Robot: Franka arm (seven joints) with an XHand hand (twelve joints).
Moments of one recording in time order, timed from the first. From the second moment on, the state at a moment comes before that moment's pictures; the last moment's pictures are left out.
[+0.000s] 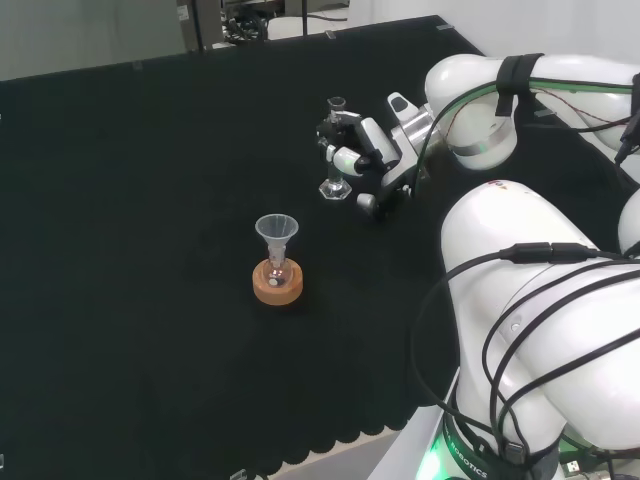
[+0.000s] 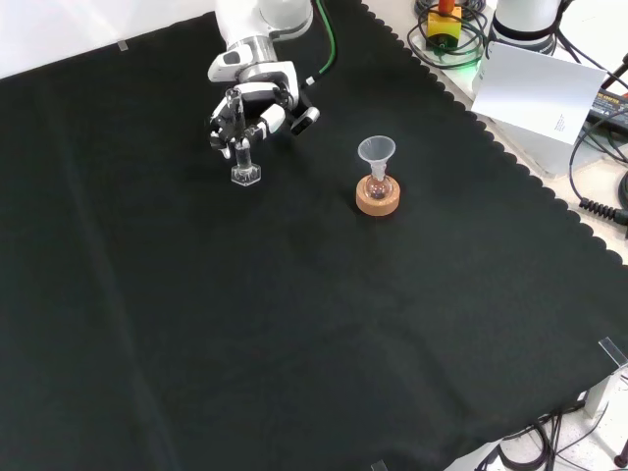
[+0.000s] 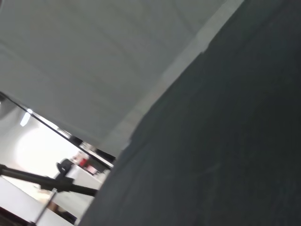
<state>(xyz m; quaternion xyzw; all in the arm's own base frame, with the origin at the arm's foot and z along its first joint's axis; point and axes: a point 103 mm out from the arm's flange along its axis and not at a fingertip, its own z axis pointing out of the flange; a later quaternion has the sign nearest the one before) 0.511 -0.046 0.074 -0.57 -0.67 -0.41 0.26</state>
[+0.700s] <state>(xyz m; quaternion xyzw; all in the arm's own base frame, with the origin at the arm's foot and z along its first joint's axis) 0.516 -0.052 0.099 -0.58 -0.72 -0.32 0.20</state>
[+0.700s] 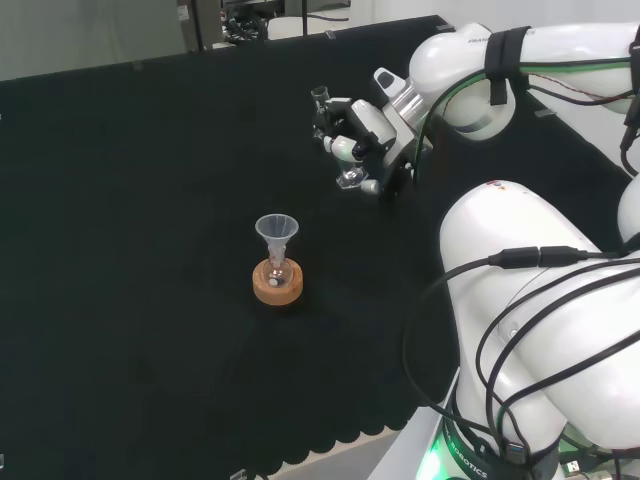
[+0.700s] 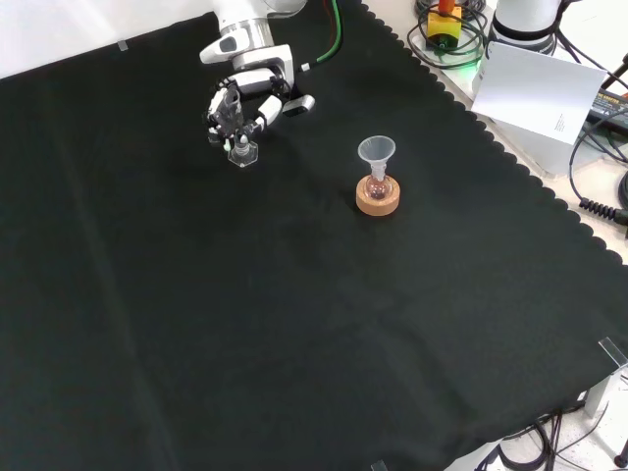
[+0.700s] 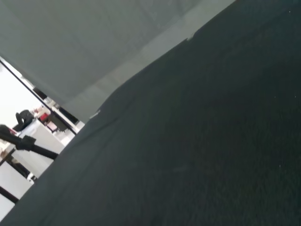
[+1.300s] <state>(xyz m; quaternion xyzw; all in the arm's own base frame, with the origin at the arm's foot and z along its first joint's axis) 0.504 -0.057 0.123 -0.57 -0.77 -0.19 0.21</state>
